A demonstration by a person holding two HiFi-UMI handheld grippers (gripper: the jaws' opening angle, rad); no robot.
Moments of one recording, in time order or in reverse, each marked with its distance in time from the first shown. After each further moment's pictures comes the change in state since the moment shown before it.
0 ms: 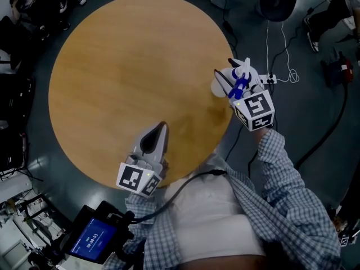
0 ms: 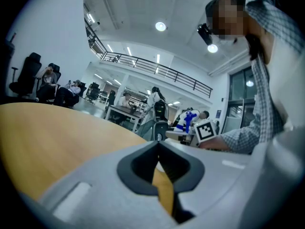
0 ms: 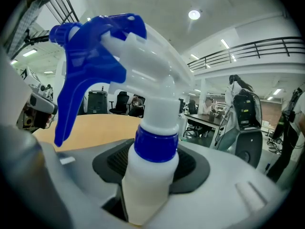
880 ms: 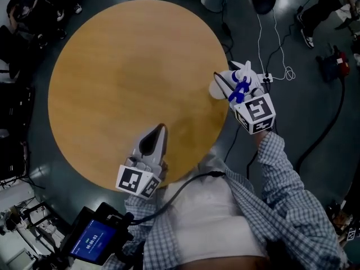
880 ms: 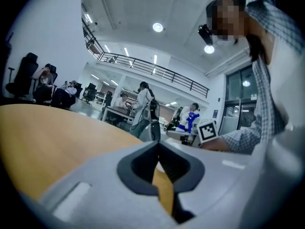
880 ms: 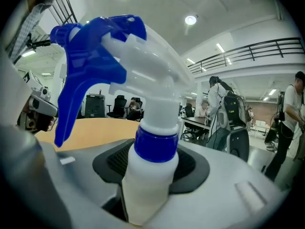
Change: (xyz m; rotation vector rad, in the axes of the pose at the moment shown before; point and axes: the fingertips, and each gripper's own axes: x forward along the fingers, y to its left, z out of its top) left arm 0.004 -0.008 0.003 0.013 -0.004 -0.033; right arm -0.023 -0.008 0.006 0.019 -0.045 -0.037
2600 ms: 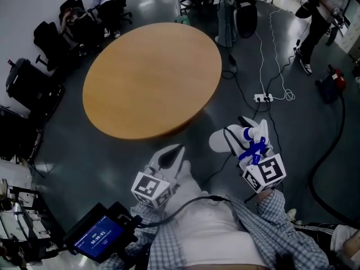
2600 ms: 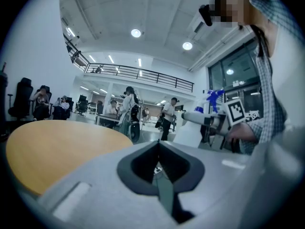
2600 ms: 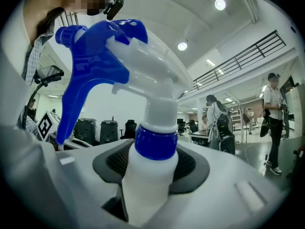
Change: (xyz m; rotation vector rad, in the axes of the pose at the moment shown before) left arm -0.087 -0.147 -0.066 0.130 0.017 -0.049; right arm -0.242 0.114 0.039 0.145 -0.208 0.075
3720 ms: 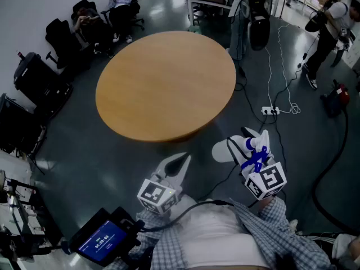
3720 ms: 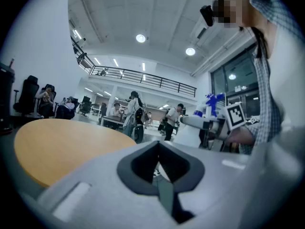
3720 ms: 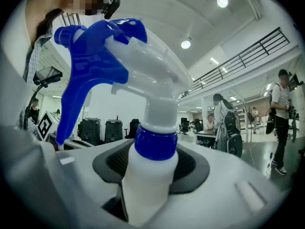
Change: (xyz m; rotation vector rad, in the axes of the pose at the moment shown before) left arm -0.026 0.004 -0.011 -0.036 -0.044 0.019; right arm 0.006 0.029 -0.013 0.006 0.013 0.040
